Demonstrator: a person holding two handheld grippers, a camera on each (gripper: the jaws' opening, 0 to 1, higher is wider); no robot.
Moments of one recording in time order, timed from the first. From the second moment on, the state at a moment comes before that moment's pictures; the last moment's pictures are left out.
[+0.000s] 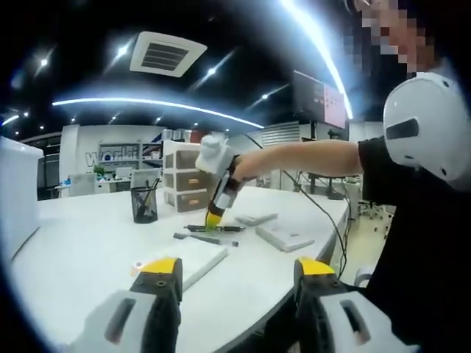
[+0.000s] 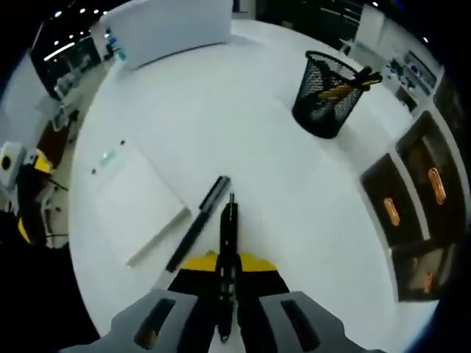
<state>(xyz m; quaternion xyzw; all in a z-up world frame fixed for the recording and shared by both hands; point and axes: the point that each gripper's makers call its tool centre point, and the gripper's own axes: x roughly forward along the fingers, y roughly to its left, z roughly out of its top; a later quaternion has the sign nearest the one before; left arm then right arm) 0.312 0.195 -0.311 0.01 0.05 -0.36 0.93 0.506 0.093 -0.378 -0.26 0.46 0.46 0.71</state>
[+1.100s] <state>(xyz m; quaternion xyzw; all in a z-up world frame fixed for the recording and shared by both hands) 0.367 0.156 -0.261 -0.05 0.02 -0.40 0.92 0.463 0.078 -0.227 -0.06 0.18 0.54 0.82</state>
